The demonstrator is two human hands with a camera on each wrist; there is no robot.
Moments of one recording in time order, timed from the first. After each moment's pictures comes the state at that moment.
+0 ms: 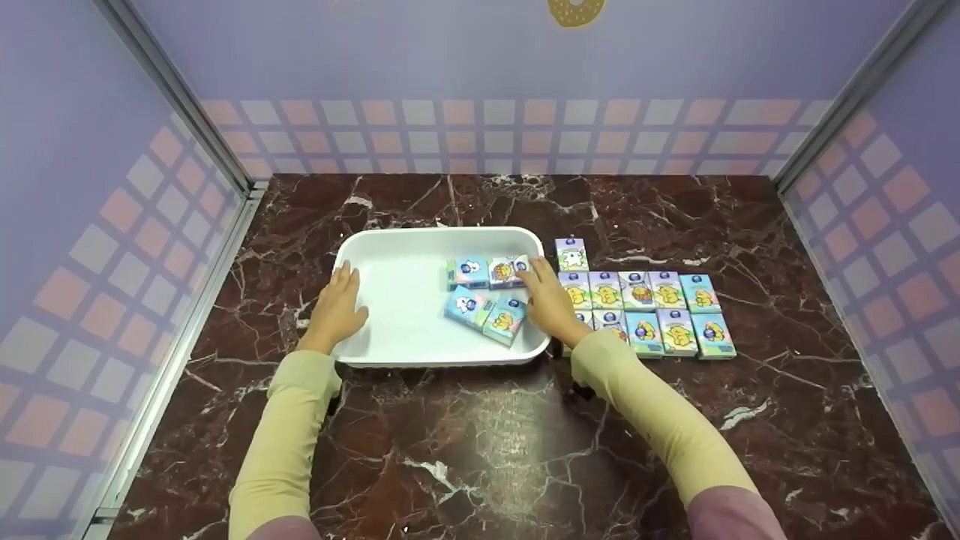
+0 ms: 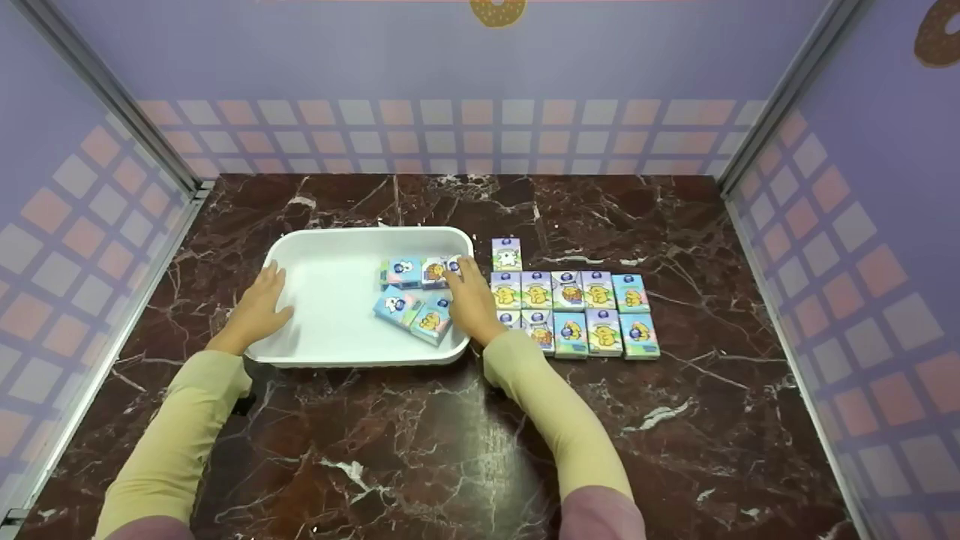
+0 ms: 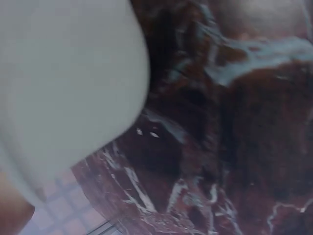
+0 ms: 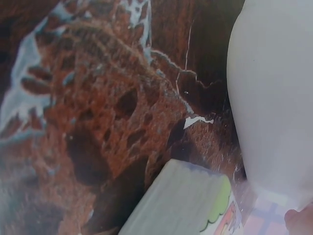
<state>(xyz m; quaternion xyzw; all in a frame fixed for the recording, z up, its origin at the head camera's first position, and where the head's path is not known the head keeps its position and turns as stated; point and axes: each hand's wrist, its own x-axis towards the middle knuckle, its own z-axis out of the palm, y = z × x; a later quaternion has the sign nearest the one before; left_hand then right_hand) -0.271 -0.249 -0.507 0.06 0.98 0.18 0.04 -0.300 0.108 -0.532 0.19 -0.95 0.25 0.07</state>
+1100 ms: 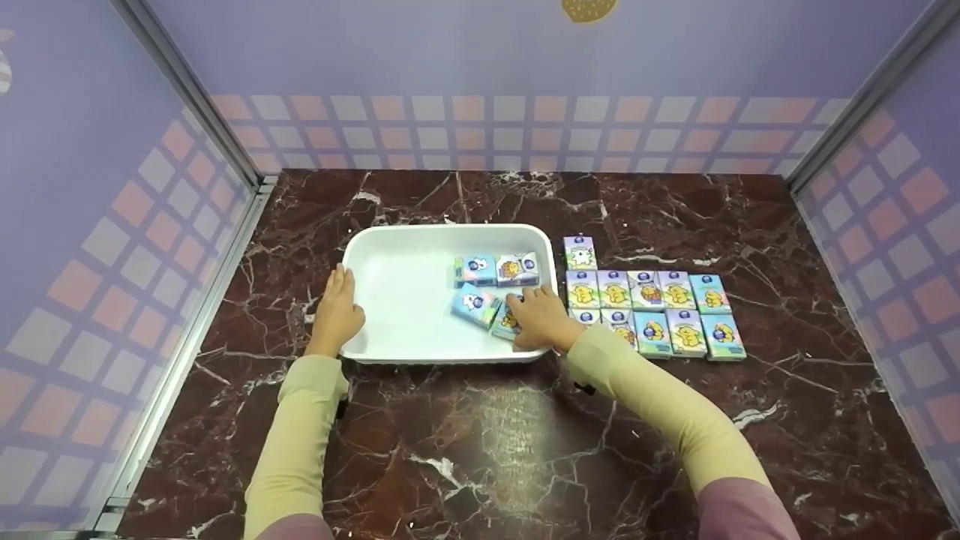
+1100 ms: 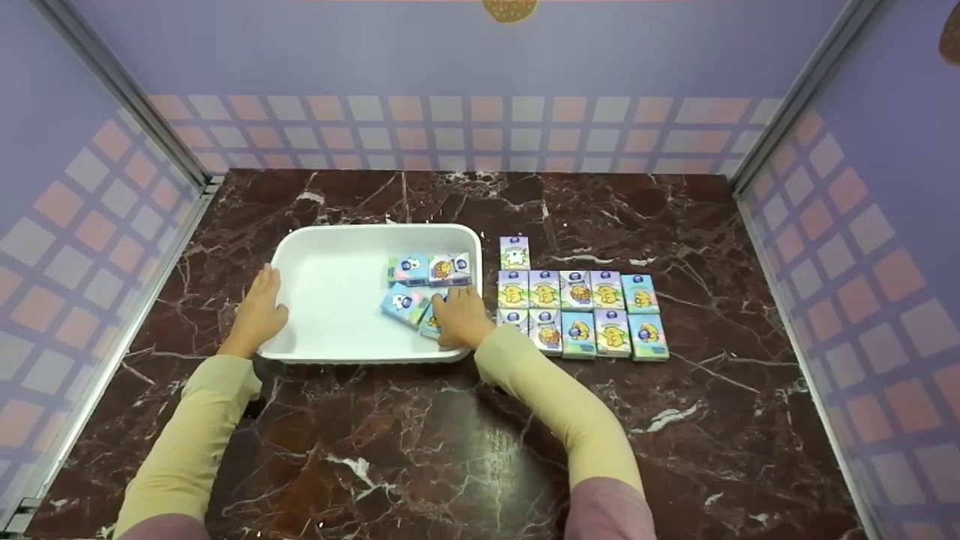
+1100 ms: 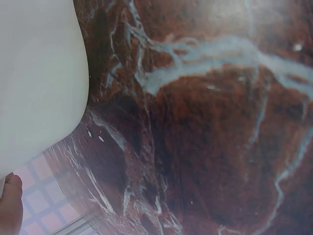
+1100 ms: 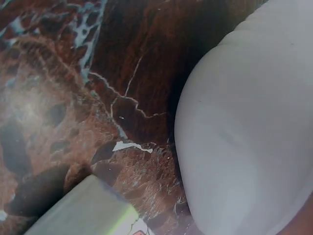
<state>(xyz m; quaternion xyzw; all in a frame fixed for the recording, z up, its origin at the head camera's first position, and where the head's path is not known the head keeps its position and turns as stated) -0.266 -0.257 -0.528 0.01 0.97 0.23 -0.05 -0.283 0.084 -0.515 0.29 -0.95 -0.03 -0.10</state>
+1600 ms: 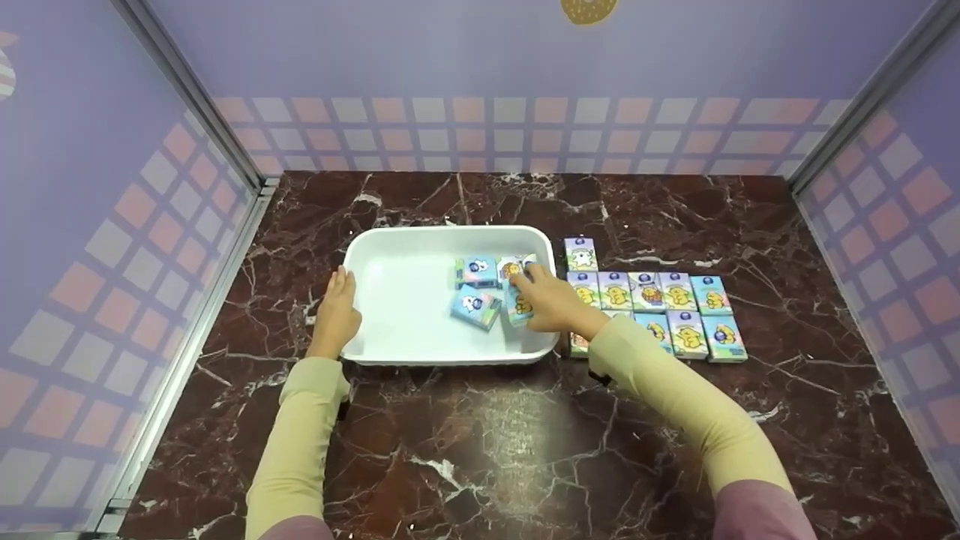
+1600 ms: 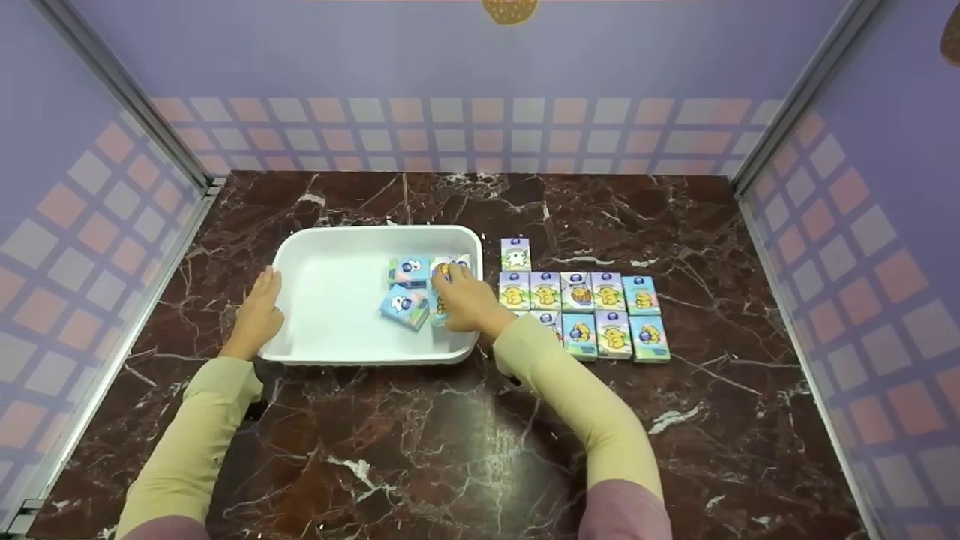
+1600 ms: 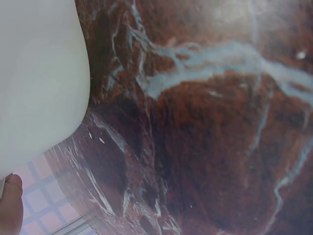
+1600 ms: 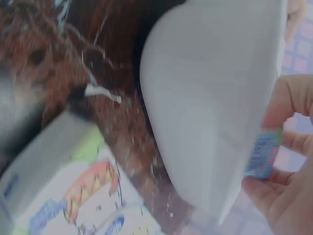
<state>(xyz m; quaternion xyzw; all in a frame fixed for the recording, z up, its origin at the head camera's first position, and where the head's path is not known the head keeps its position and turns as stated) -0.265 -0.258 -0.526 0.01 0.97 0.22 -0.06 -0.293 0.106 -0.486 0.34 -0.93 0.13 -0.01</state>
